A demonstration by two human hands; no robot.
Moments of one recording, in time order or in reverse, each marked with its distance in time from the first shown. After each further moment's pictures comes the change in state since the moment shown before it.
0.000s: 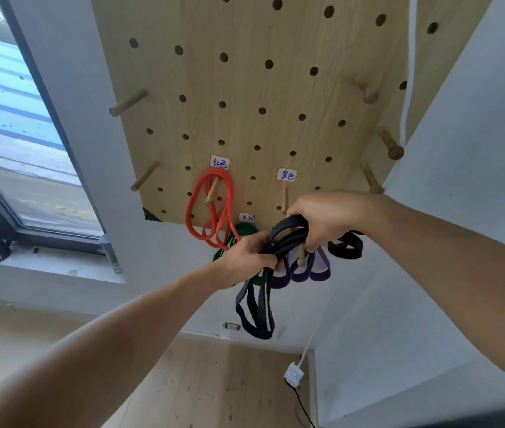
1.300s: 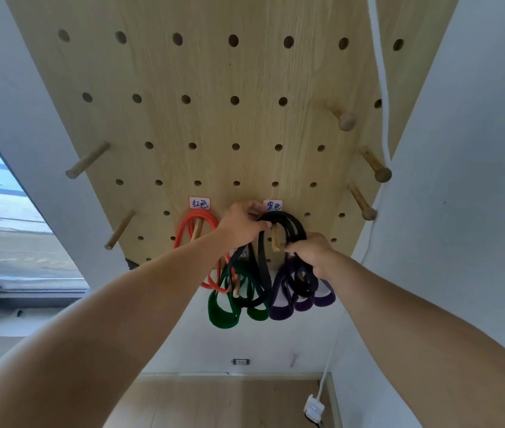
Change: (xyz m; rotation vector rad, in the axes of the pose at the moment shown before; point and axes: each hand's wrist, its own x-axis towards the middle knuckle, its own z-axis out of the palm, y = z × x) left_hand 0.142 0.041 -0.064 0.270 0.282 0.030; right_hand 0.135 0.068 0.100 1.487 0.429 0.576
